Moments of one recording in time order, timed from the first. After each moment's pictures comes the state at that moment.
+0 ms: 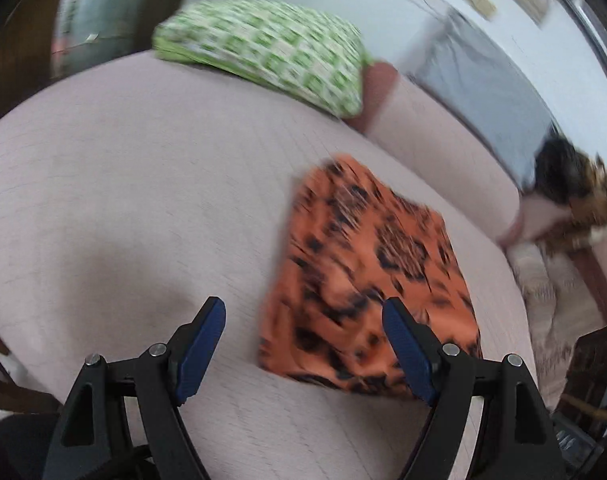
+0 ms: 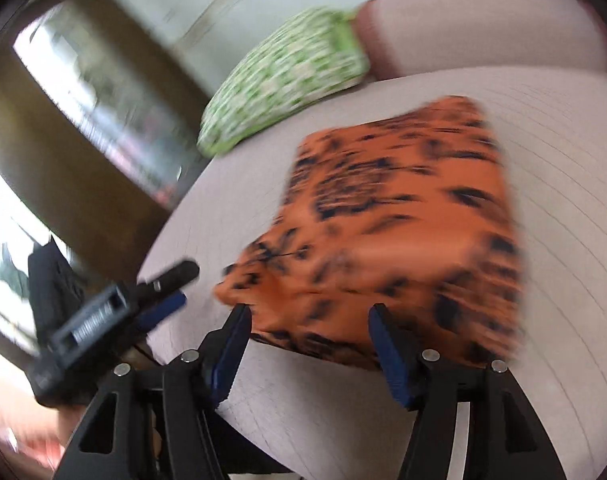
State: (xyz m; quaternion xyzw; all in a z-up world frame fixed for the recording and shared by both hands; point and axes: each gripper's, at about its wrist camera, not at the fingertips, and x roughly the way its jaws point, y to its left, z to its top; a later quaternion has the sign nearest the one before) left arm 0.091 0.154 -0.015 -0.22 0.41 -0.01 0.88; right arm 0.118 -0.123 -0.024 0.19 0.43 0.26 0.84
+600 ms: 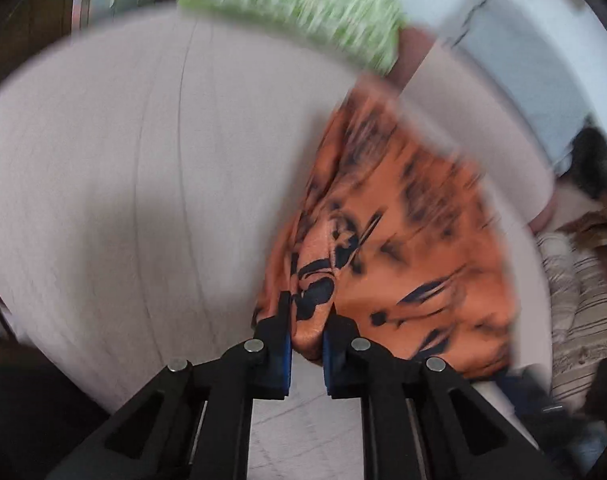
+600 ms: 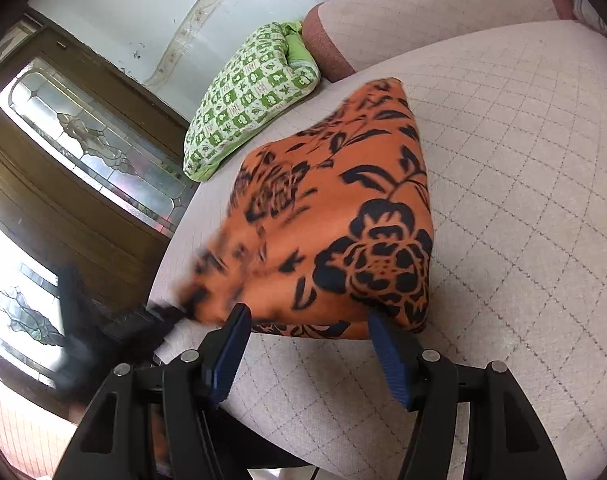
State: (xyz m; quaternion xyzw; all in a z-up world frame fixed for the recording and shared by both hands) left arm 0.091 0.146 -0.063 -0.25 0.48 0.04 0.84; right arm 0.123 -0.158 -0.043 0.25 0.44 0.24 0.83
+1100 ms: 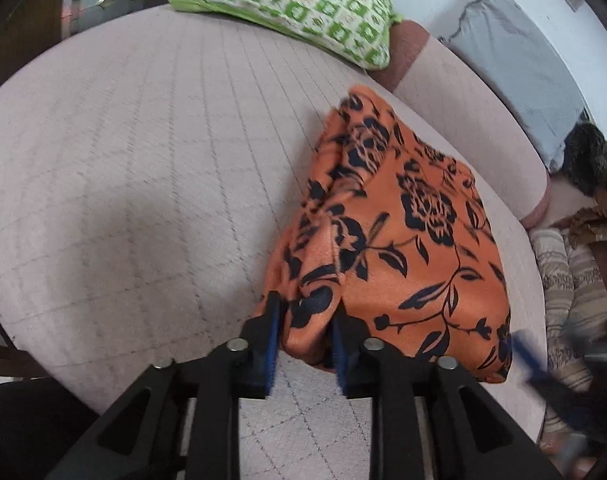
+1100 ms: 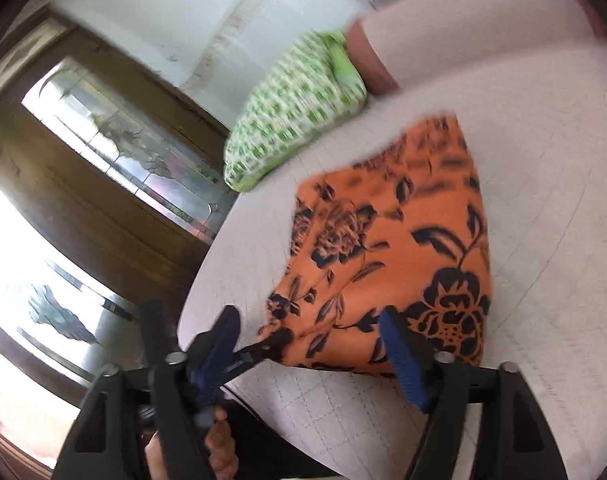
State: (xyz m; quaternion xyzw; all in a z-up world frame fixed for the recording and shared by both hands) left arm 0.094 0.155 -0.038 -0.24 0.47 0.03 0.85; right arm 0.149 -0.144 -0.014 0.27 0.43 0.30 0.81
